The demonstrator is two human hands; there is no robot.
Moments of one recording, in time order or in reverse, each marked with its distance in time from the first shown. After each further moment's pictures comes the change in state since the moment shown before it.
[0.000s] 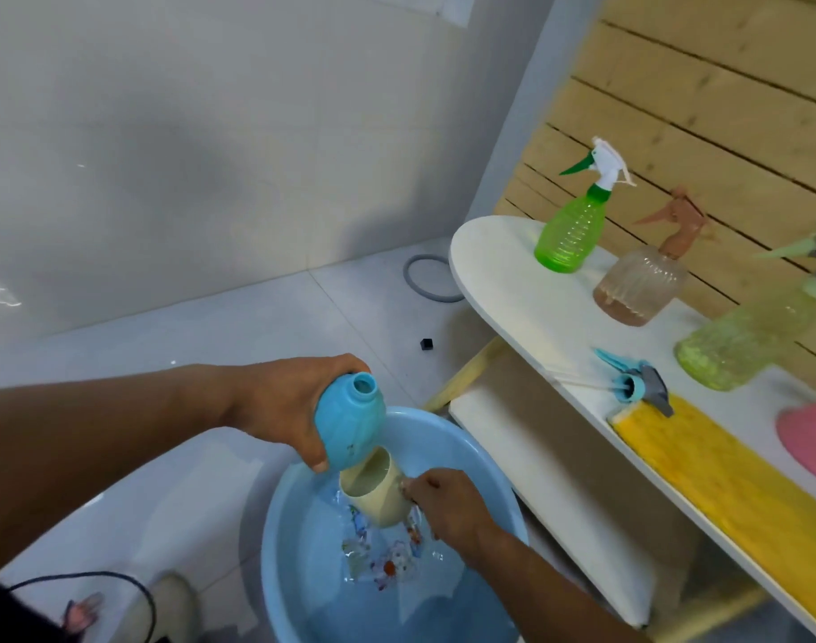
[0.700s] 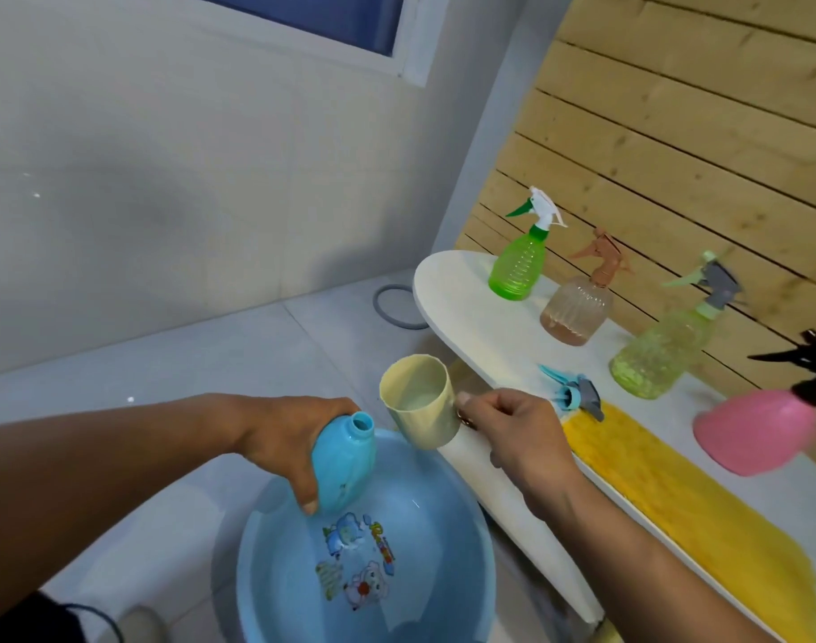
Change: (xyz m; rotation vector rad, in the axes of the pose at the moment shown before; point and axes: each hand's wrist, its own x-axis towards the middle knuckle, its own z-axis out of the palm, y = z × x) left_hand 0.004 0.040 0.014 0.099 -0.103 -0.056; right_hand -0.096 -0.106 -0.132 0.223 0.403 -0.186
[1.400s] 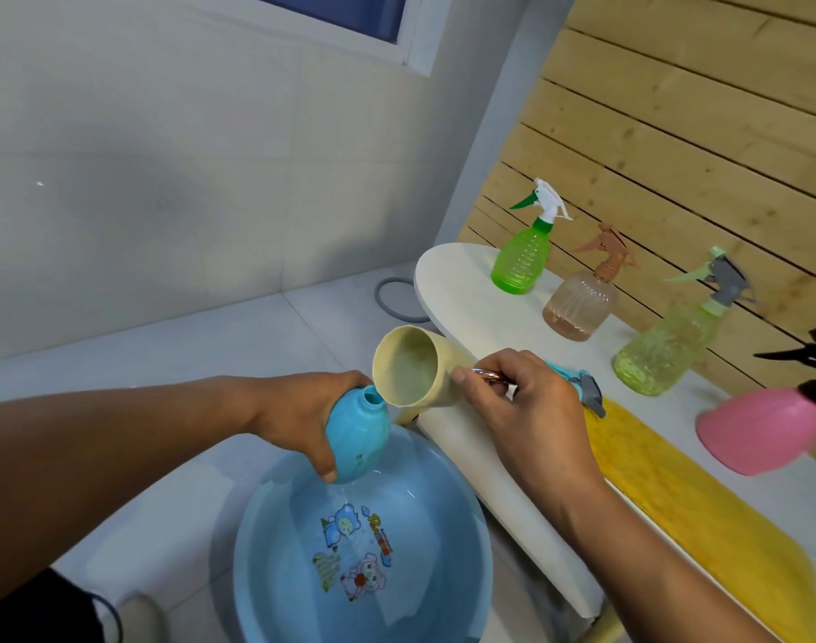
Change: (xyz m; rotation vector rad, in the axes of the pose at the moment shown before) left_hand 0.016 0.001 -0.007 -0.092 0.055 0.027; right_hand -0.022 -0.033 -0.011 -0.304 0.108 -0.413
